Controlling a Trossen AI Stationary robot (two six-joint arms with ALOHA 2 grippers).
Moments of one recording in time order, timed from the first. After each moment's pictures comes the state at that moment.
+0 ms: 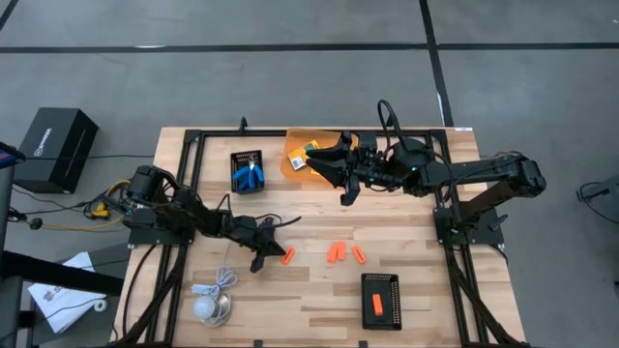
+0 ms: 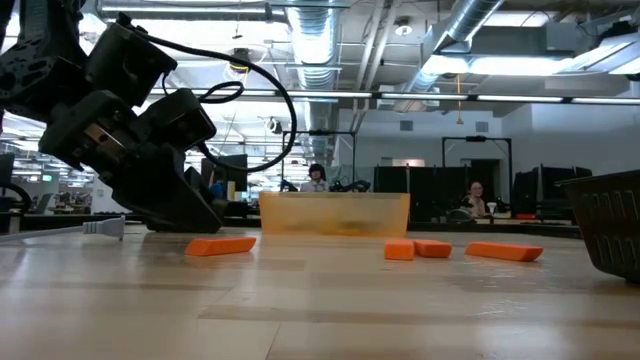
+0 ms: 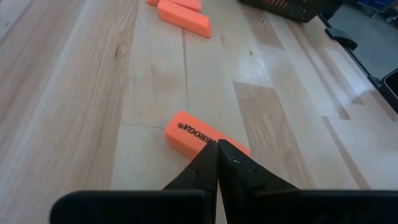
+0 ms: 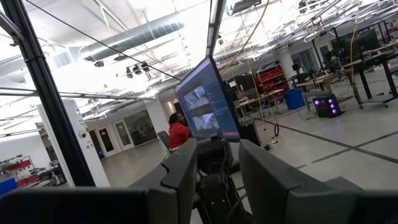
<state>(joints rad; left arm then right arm) -0.20 1.75 0.31 0.94 0.08 -0.33 0.06 1.42 1.28 0.46 0.13 0.34</state>
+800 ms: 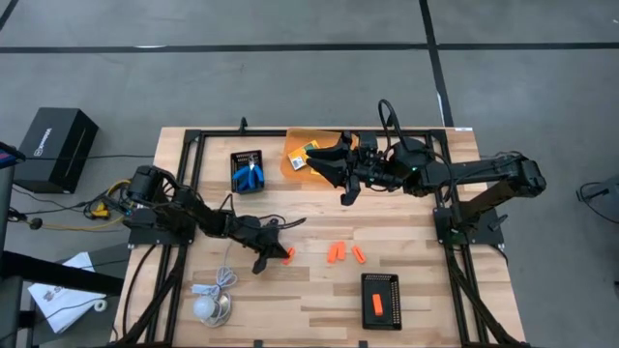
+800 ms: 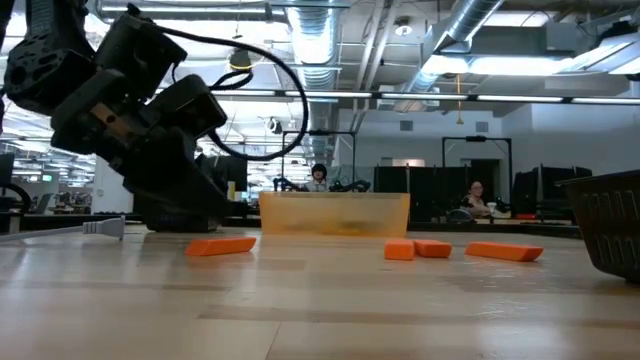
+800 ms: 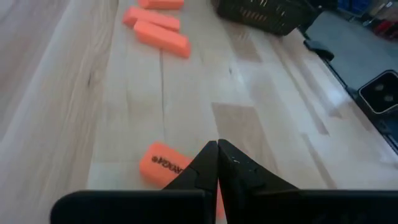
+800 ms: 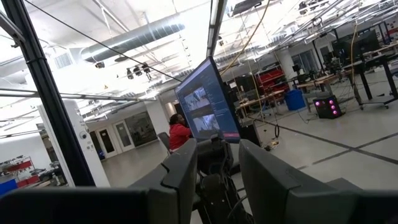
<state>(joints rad) -0.20 1.75 0.36 0.92 0.13 -0.31 0.06 1.42 1.28 0.47 0.13 0.34</state>
